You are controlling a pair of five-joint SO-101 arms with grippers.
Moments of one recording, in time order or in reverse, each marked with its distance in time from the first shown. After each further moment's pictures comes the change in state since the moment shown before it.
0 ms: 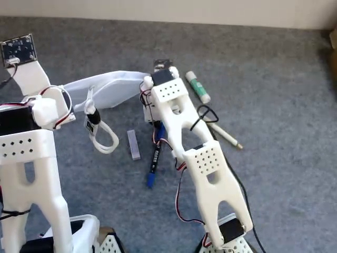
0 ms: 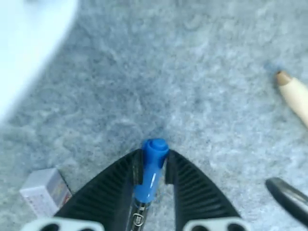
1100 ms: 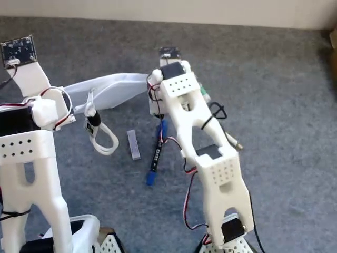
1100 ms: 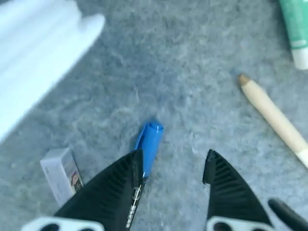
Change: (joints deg) left arm 0.0 0.0 0.0 1.1 0.0; right arm 1.9 -19.5 21.5 -8.9 3.7
